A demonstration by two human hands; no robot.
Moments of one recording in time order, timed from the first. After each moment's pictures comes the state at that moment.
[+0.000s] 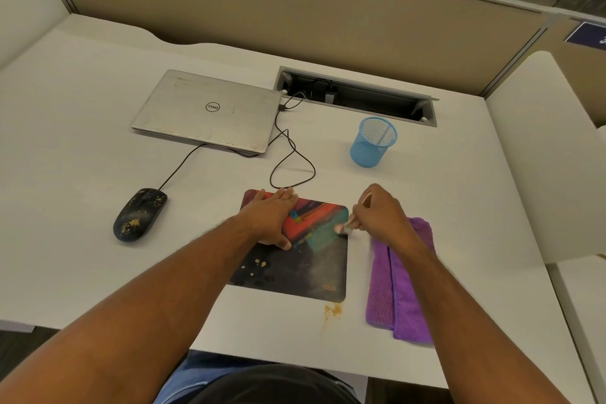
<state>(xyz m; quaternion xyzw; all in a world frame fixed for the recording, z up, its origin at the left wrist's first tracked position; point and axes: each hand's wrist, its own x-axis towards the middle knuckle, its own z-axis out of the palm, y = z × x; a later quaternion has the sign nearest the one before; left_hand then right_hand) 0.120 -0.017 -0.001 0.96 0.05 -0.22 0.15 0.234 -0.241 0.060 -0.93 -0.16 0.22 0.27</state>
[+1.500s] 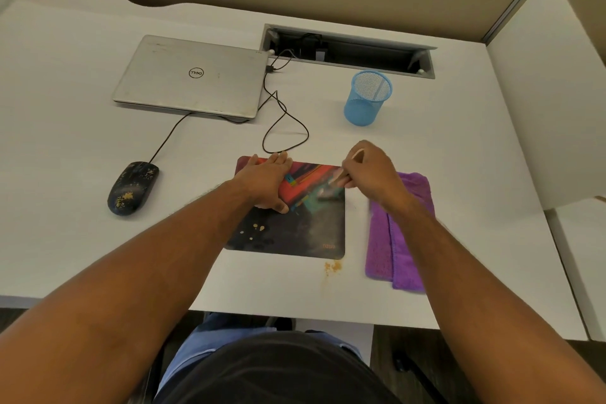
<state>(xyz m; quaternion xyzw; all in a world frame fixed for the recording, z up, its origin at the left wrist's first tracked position) 0.122 -0.020 0.007 0.96 0.05 -0.23 0.12 0.221 -0.235 0.061 -0.87 -0.13 0.23 0.42</state>
